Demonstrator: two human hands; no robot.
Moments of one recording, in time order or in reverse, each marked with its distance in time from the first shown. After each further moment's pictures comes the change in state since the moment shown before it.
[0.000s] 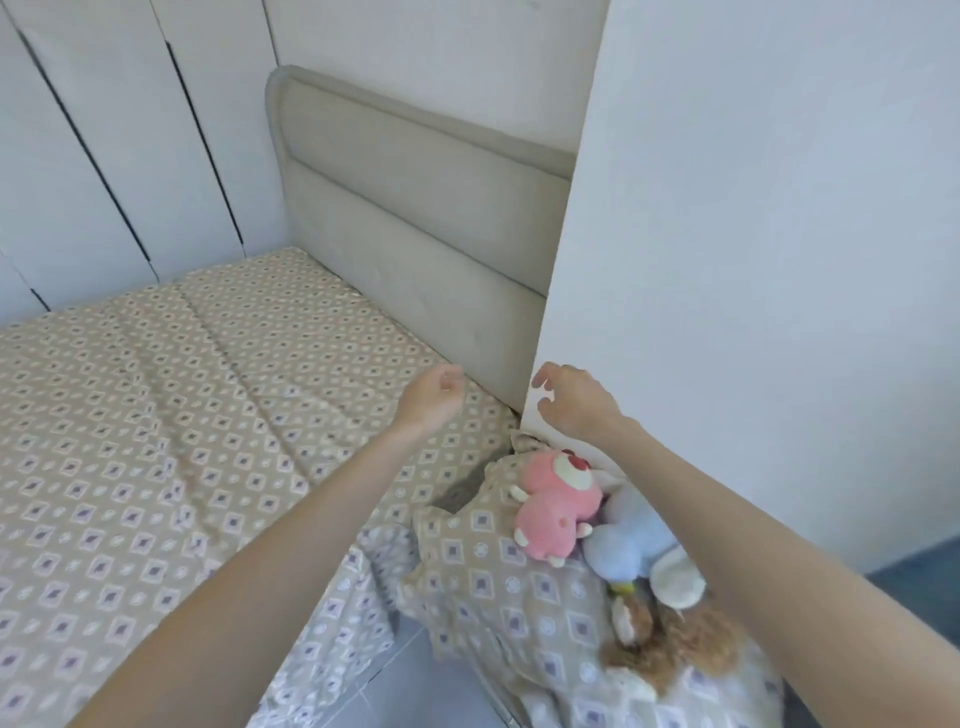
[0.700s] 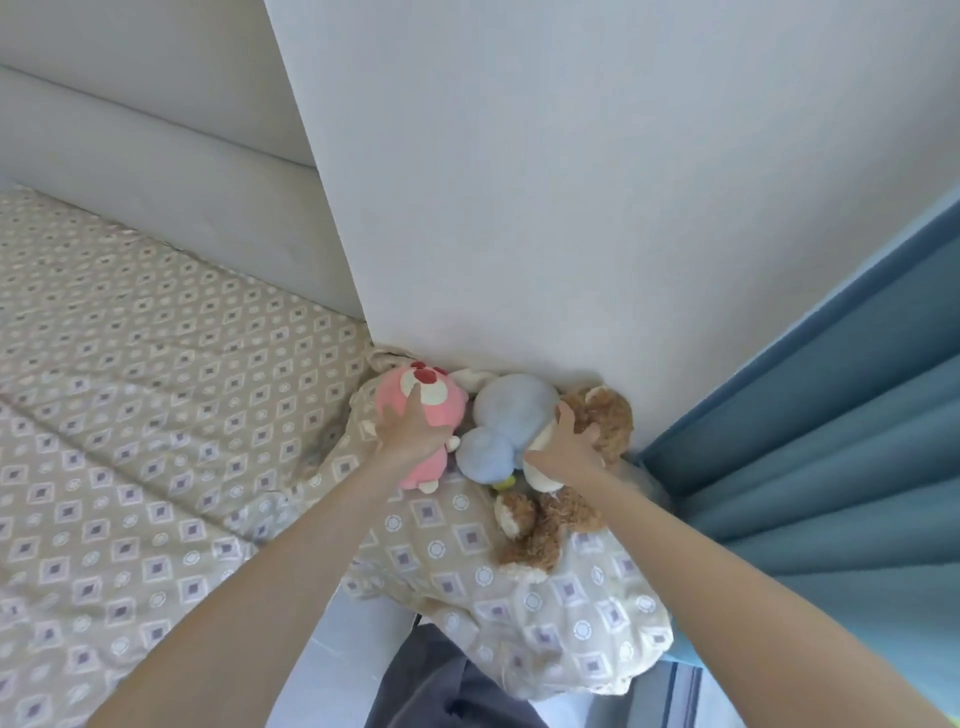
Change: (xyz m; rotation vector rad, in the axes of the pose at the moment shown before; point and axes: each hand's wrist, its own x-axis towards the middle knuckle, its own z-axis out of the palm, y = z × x) left_hand 0.005 -0.024 0.238 0.317 -0.443 -0.280; right_hand -0.111 0.207 0.107 0.377 -0.243 0.909
